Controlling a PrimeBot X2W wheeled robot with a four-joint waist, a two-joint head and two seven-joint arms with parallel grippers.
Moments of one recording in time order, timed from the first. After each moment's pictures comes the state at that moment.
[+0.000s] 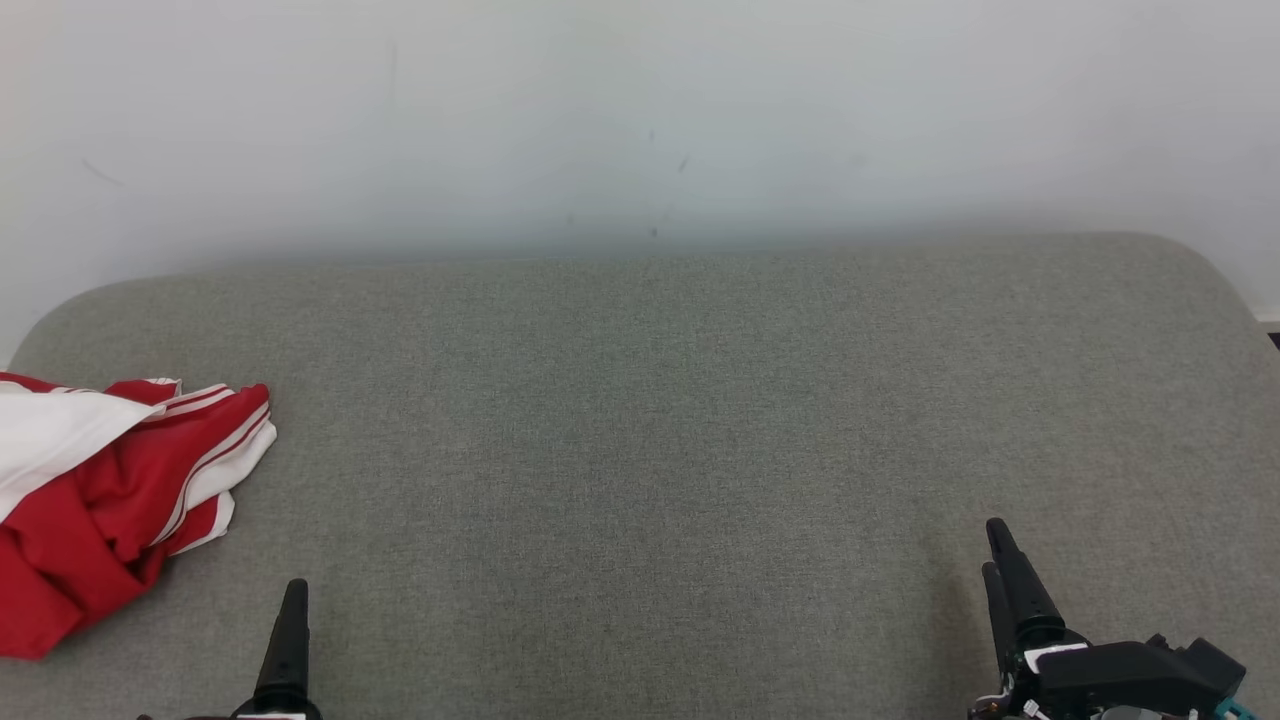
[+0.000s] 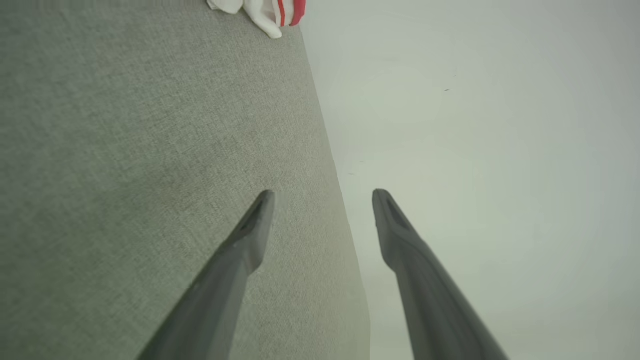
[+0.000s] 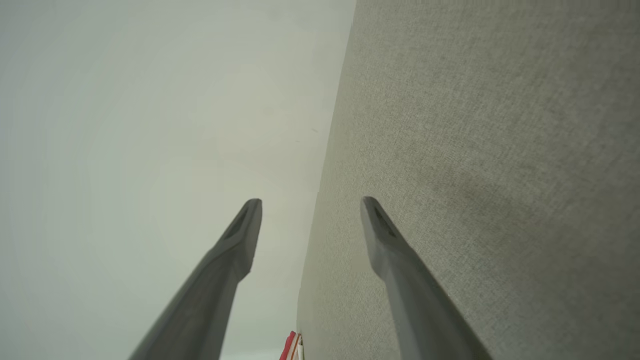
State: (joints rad) left arm -0.06 0.04 0.10 0.30 -1.41 -0.13 0.03; right arm -0.06 -0.07 -0.06 0.28 1.44 0.13 0.03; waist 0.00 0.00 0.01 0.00
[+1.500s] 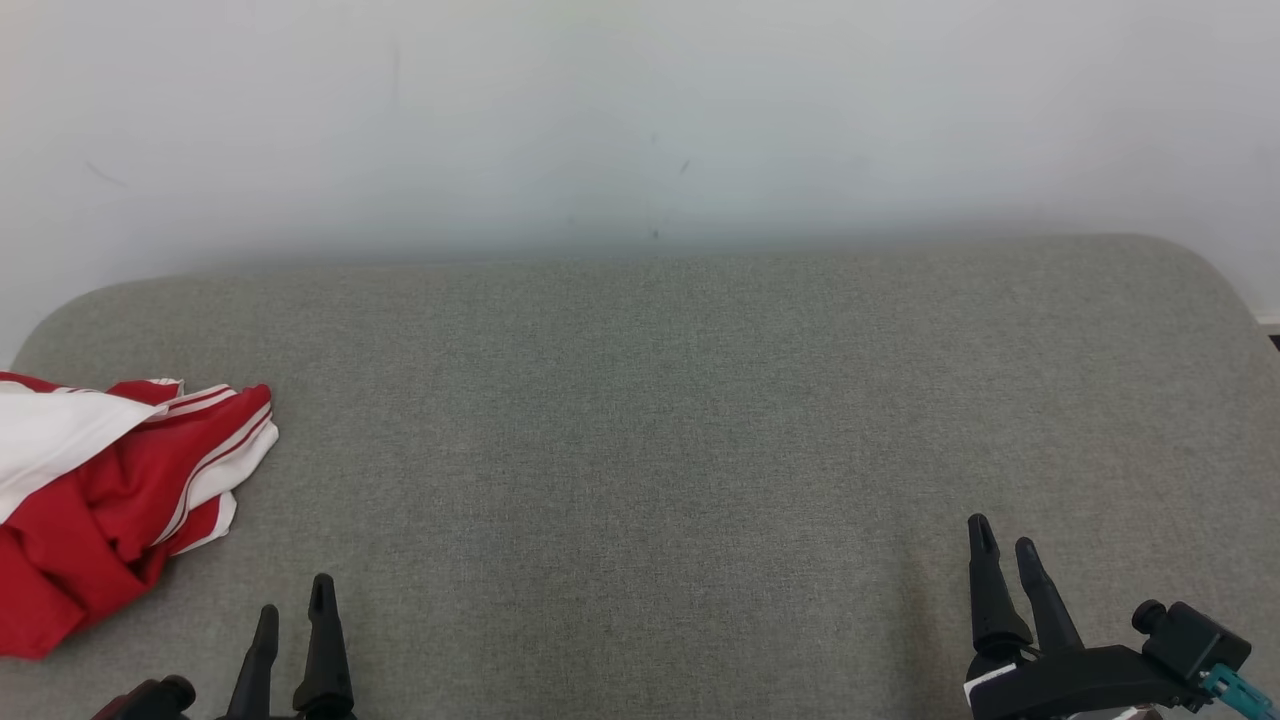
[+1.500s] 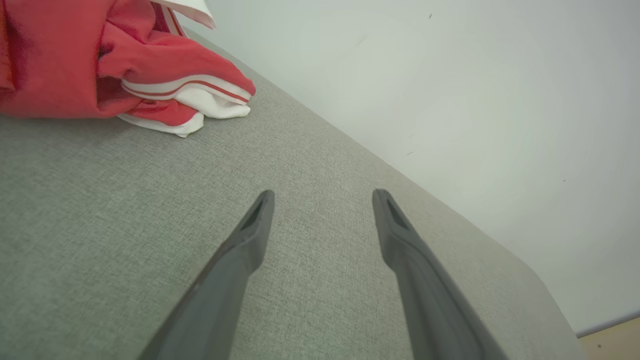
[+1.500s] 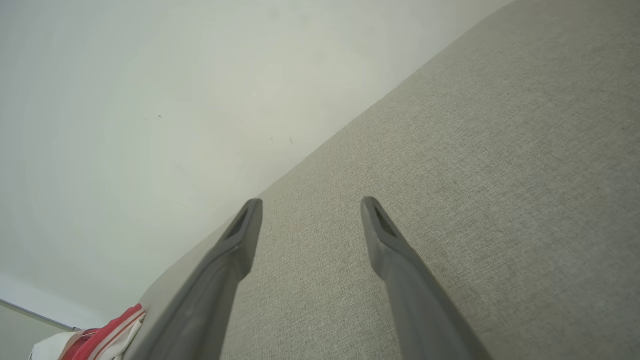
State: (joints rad) left arm -0.04 0.04 0.07 0.27 -0.68 -0.13 -0.12; right arm -0.04 -0.07 -0.04 0.24 0.71 0.13 -0.12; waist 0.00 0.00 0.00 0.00
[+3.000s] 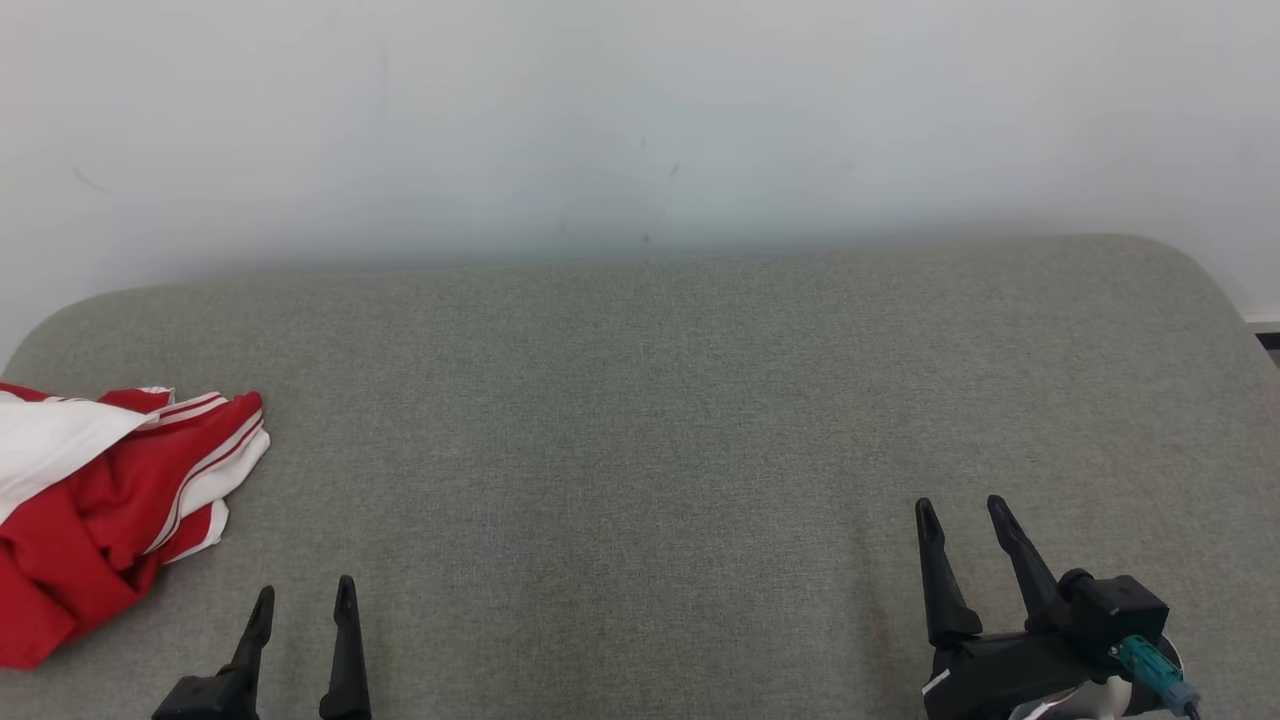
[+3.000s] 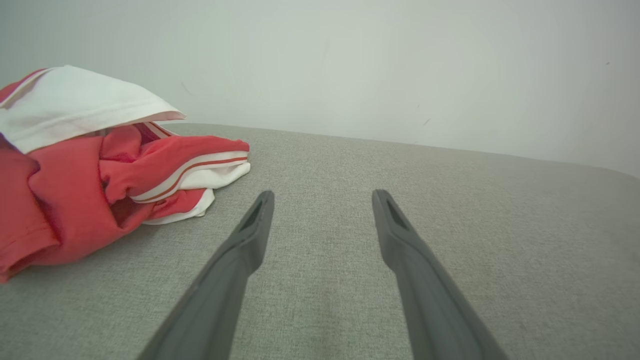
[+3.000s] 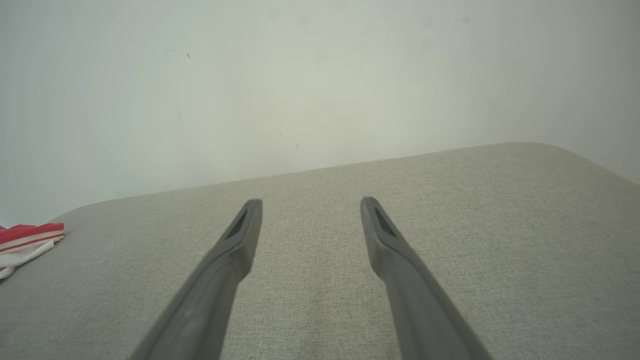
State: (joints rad) left arm -0.04 0.05 0.07 0.29 -0.18 -0.11 -0.23; right arm -0.09 -0.09 0.01 0.29 0.23 0.13 -0.23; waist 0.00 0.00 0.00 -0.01
